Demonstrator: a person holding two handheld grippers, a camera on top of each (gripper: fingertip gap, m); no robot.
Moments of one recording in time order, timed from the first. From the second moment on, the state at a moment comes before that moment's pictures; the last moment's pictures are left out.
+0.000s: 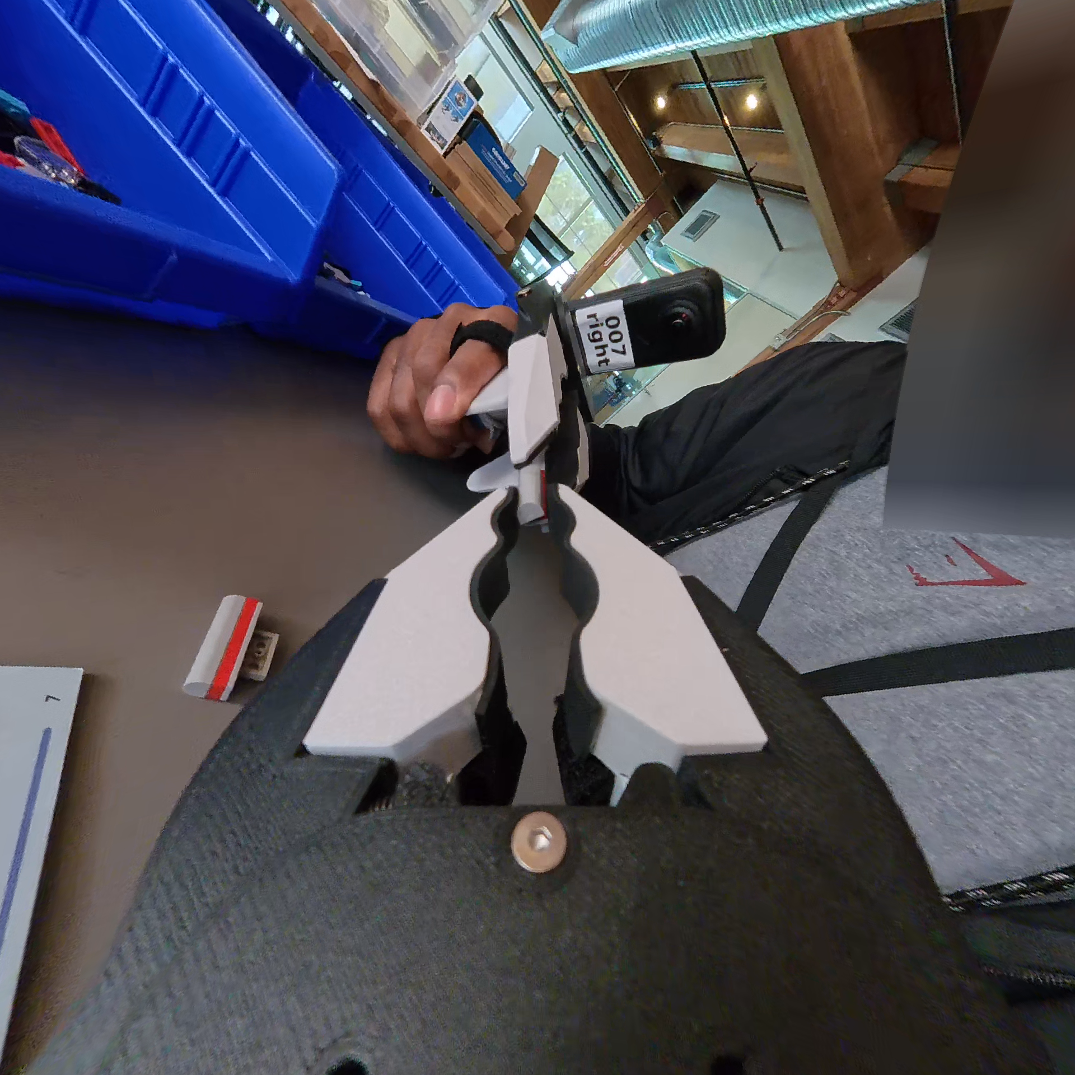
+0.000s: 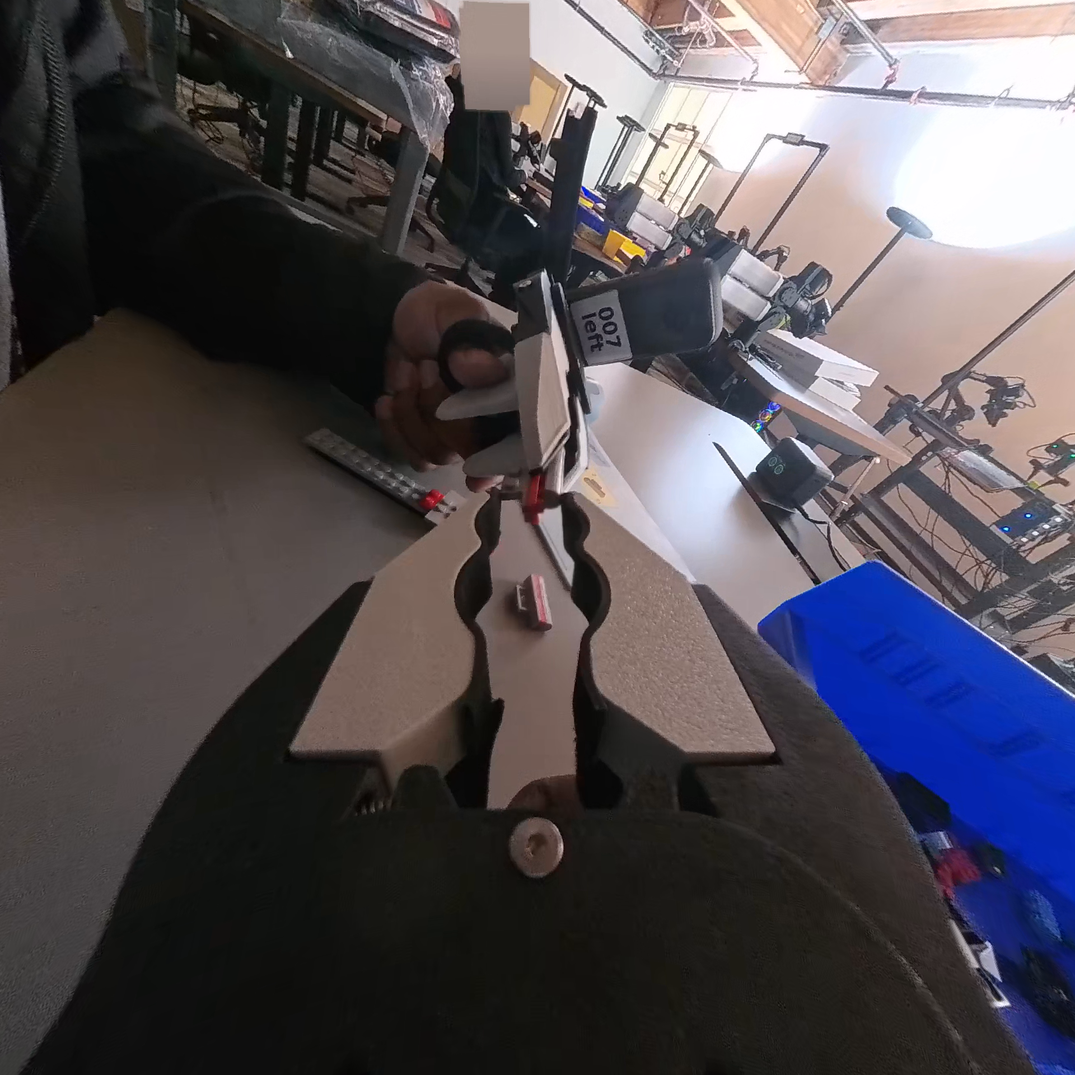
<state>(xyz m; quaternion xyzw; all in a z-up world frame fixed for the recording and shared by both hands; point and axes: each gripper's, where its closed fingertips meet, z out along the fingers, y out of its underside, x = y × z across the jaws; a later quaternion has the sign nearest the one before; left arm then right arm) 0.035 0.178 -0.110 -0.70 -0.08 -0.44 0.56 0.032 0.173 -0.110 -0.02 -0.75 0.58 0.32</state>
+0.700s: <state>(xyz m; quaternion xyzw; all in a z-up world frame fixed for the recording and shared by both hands) 0.040 0.178 -0.108 -0.68 -0.08 -0.47 0.56 0.032 0.169 -0.109 -0.03 -0.75 0.58 0.33</state>
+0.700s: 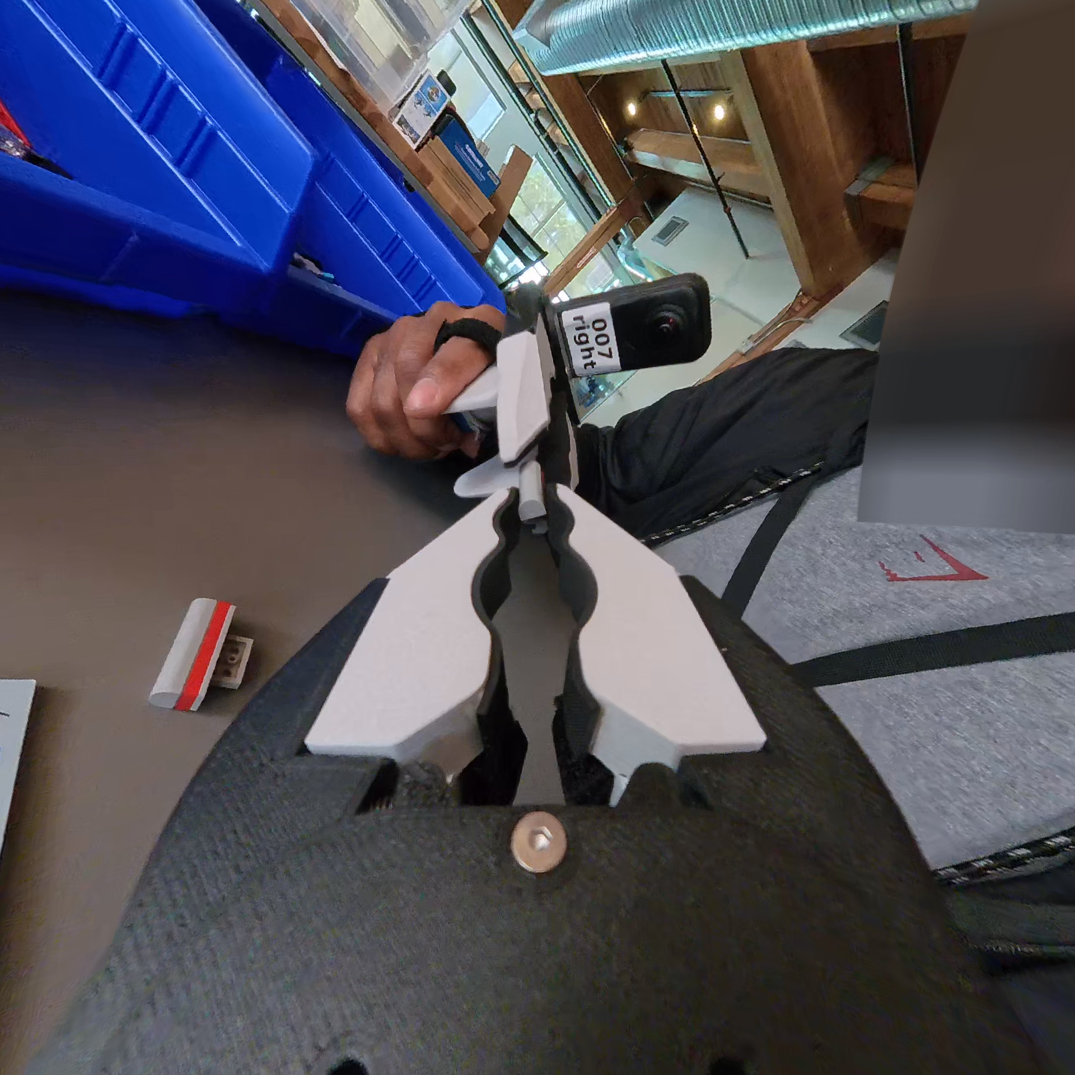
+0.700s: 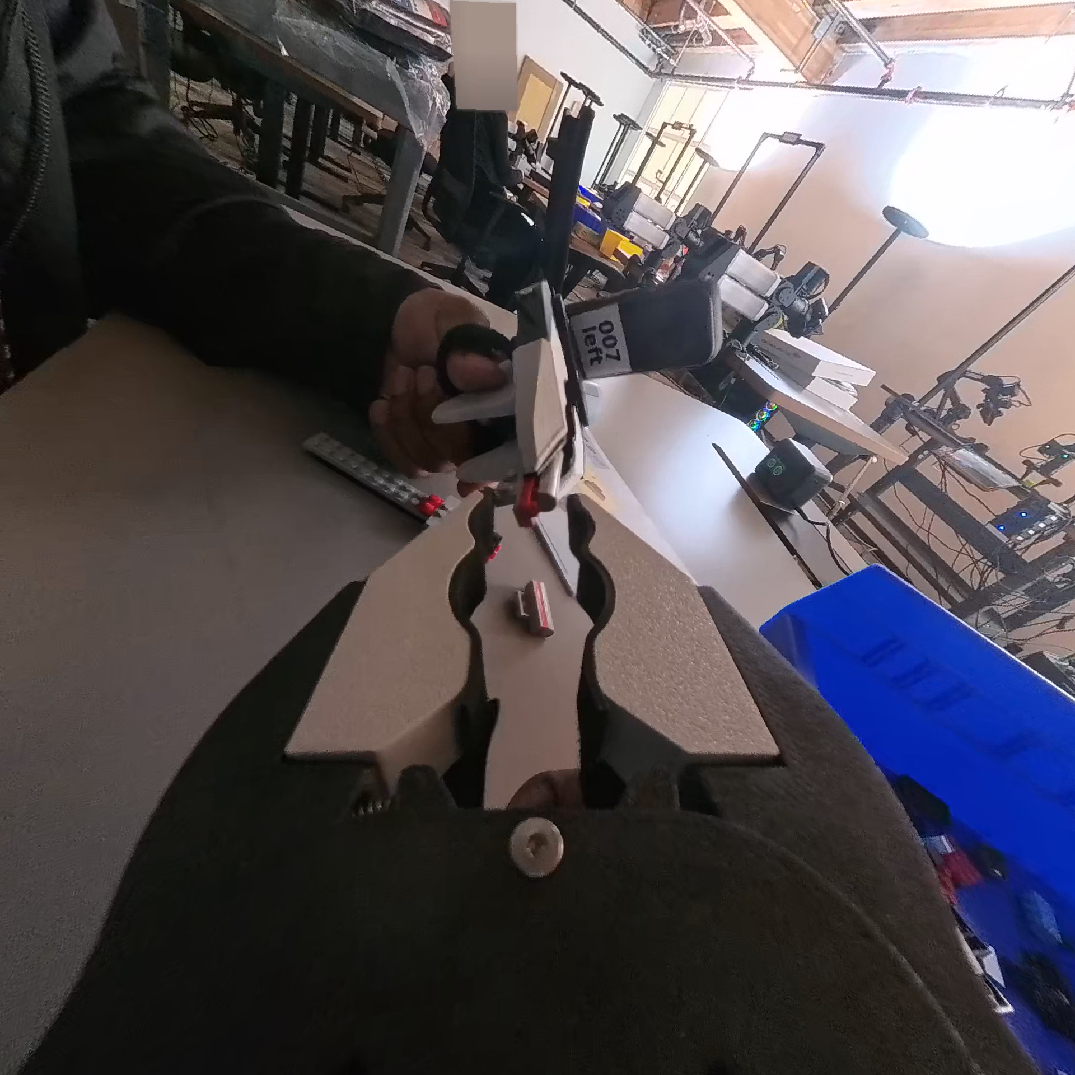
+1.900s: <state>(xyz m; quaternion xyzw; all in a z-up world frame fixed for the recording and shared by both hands) 0.037 0.173 -0.094 -0.65 -0.08 -0.49 0.58 0.025 0.181 -0.092 -0.08 -0.71 0.65 0.27</state>
